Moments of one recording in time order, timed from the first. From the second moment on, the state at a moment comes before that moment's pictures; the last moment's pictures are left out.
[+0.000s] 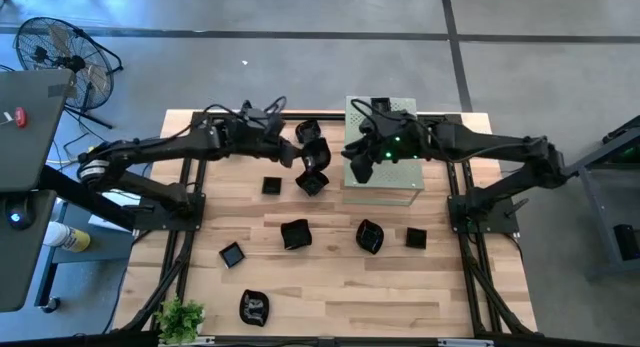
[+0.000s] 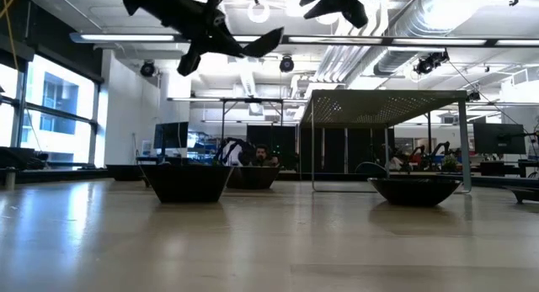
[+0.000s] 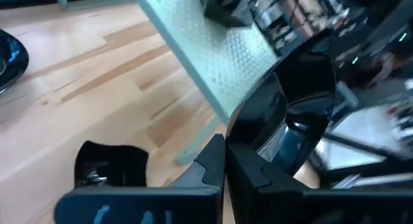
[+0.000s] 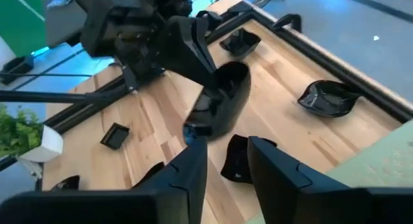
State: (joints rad) left arm 0.32 1.25 0.99 -0.19 0.14 -0.74; right arm -0.14 1.37 1.36 -0.53 0.08 0.46
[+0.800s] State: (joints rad) left arm 0.27 1.37 1.19 -0.25 0.03 -0.61; right arm -0.16 1.37 1.36 -0.54 0.11 0.52
